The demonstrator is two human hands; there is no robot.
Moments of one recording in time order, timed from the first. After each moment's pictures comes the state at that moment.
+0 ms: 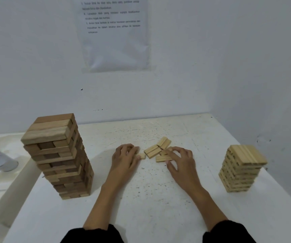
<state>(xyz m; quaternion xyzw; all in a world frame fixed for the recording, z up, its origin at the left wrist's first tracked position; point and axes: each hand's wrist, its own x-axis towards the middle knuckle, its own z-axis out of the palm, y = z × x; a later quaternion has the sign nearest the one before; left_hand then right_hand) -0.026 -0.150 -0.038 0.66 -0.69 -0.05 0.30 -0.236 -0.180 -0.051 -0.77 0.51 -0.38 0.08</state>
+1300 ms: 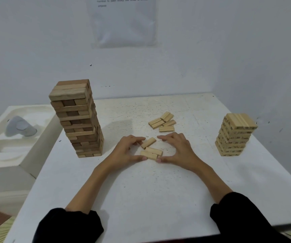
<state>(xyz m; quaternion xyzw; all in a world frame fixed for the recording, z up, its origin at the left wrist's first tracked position) -0.018 -0.073 -0.023 0.59 -0.71 -0.26 0.30 -0.246 -0.121 -0.025 -0.83 0.43 -0.23 0.27</state>
